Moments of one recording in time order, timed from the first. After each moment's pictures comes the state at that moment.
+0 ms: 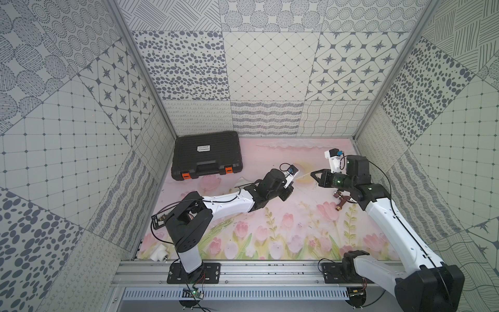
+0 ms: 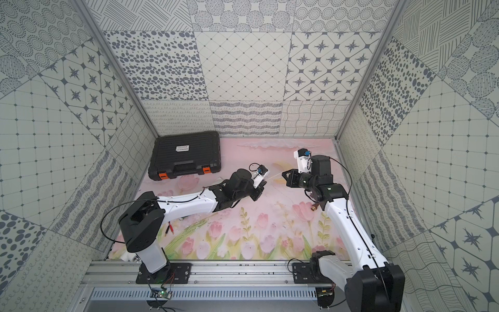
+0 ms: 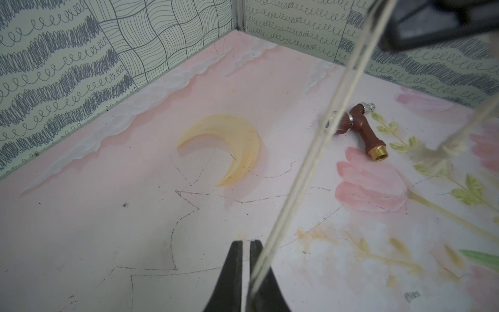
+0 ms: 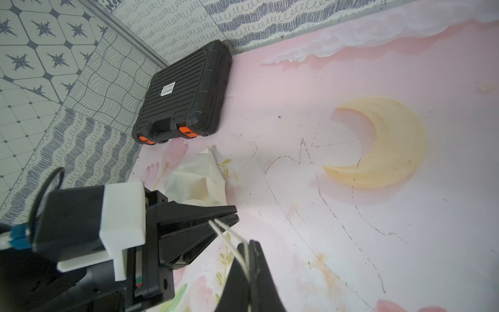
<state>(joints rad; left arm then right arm) -0.86 1.78 1.13 0.12 -0.06 0.07 0.12 1.08 0.94 -0.47 -0.49 0.32</state>
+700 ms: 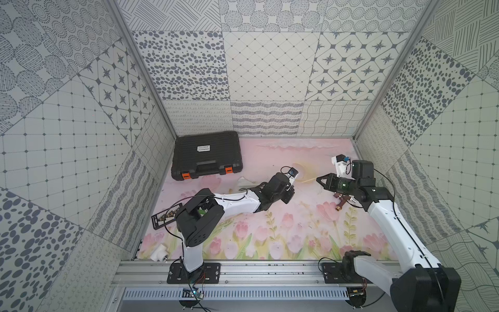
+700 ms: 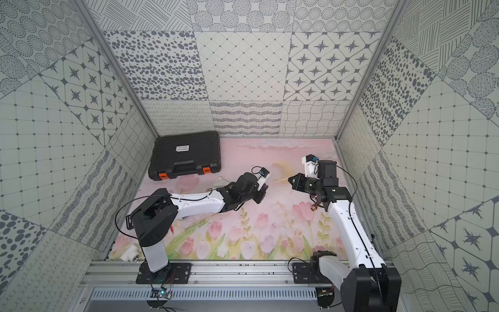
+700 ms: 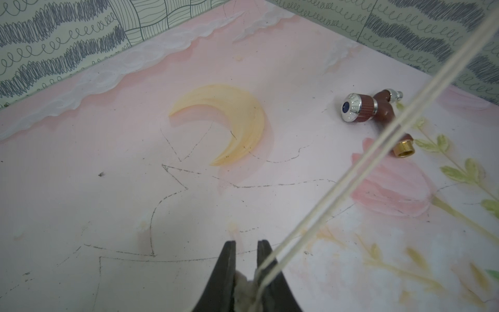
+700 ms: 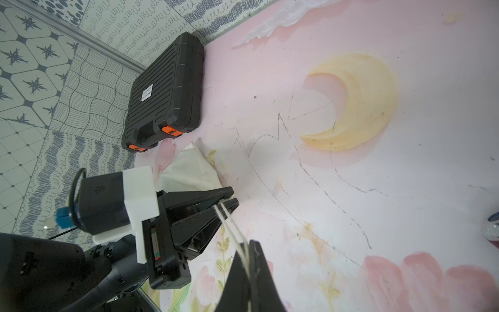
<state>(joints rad) -0.87 1.88 1.15 0.12 -0.11 -0.03 0.01 1.07 0.88 -0.53 -0.54 0.36</state>
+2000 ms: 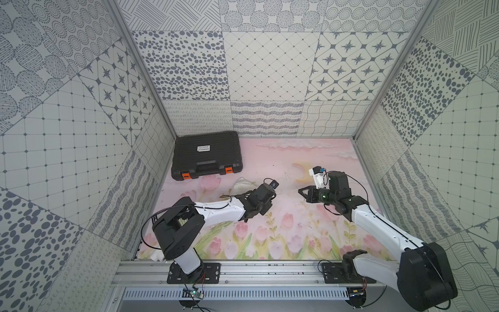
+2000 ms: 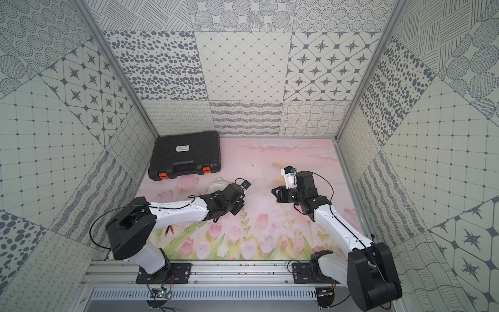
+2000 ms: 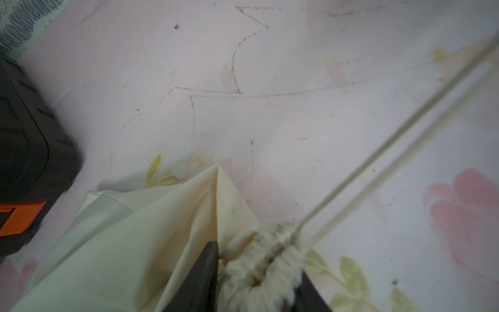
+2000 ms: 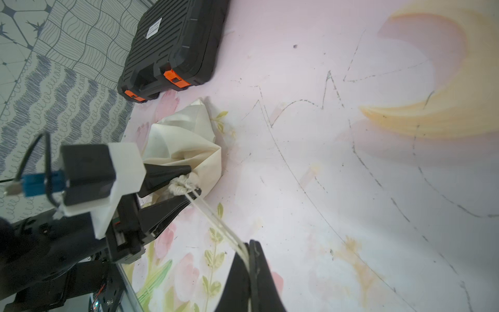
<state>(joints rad) -0.86 1.64 0.91 -0.20 -0.36 0.06 0.27 1.16 0.61 -0.13 -0.46 0.36</state>
